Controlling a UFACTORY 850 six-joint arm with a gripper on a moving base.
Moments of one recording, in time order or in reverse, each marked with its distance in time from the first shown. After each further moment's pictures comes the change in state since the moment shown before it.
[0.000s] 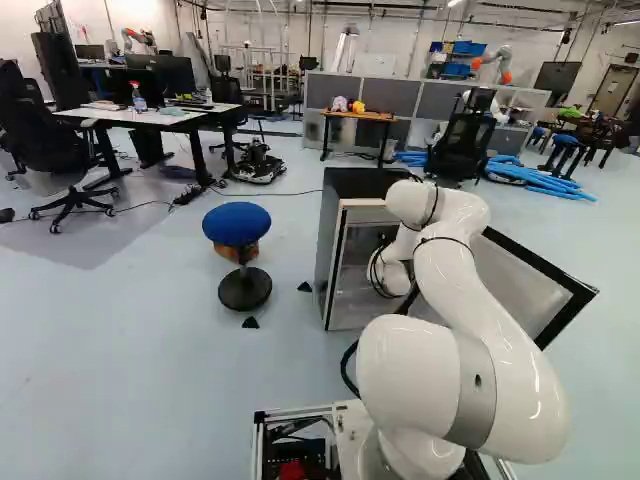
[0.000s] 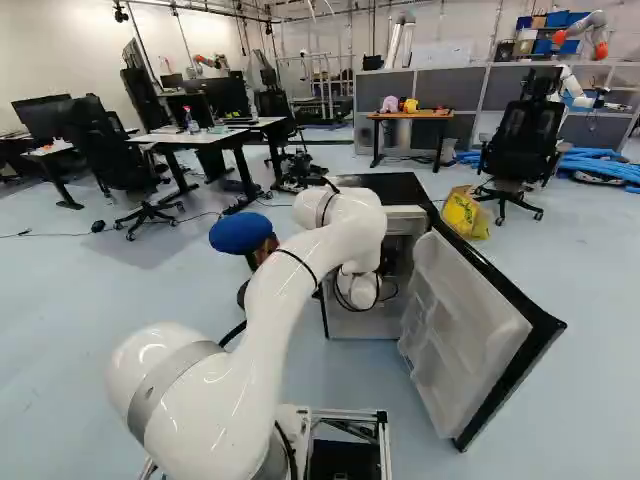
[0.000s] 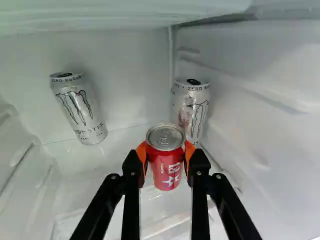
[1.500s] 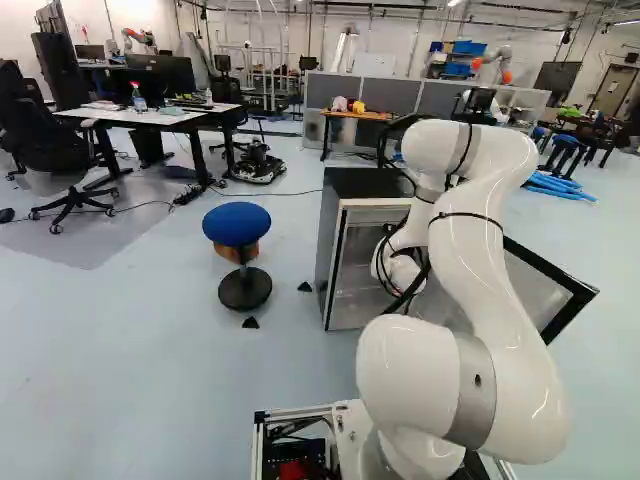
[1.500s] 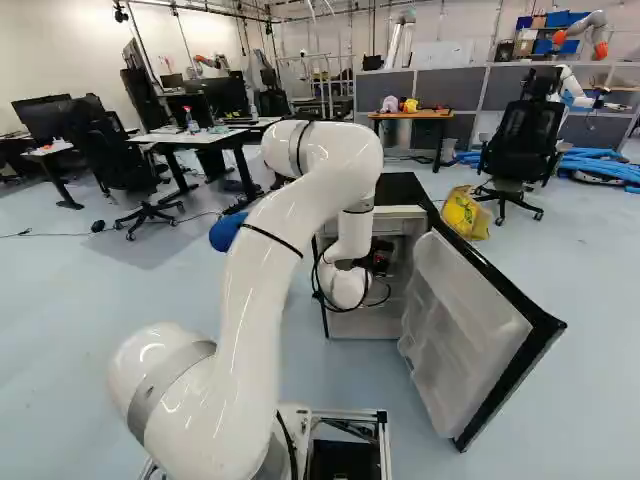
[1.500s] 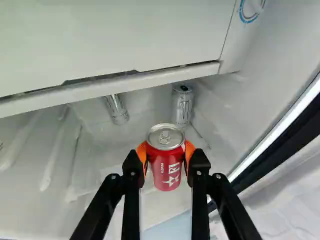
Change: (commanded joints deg) arm -0.1 26.1 35.2 0.0 0.0 0.0
